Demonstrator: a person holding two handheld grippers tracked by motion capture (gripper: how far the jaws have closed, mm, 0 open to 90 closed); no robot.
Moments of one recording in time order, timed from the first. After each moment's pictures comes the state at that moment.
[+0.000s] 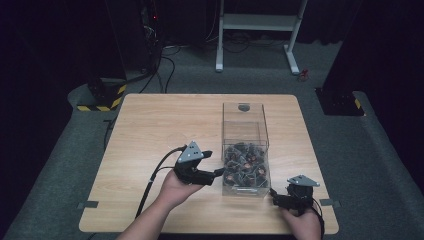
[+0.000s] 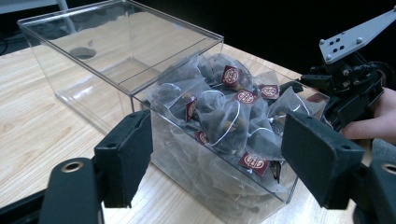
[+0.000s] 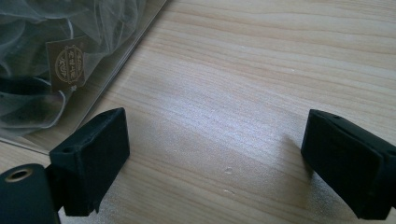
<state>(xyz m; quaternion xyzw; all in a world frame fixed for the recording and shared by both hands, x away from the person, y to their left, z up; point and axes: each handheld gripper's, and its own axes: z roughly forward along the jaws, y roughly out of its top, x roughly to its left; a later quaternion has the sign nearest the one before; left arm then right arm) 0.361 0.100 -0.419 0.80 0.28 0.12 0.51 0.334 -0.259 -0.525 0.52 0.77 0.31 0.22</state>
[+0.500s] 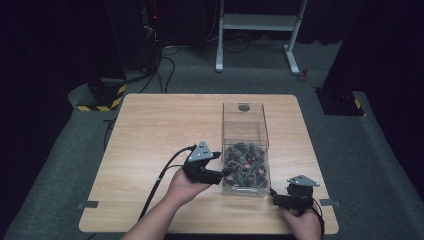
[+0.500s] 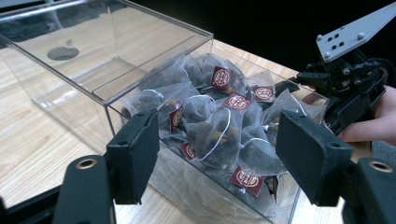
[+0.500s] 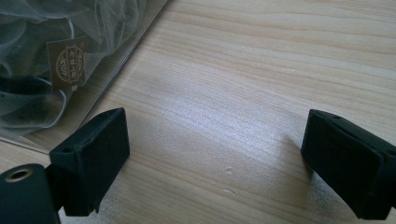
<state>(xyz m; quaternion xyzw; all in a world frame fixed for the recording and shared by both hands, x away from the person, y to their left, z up) 0.369 0.078 -0.425 0.81 0.27 0.11 0.51 0.334 -0.259 -0.525 0.52 0.77 0.31 0.21</state>
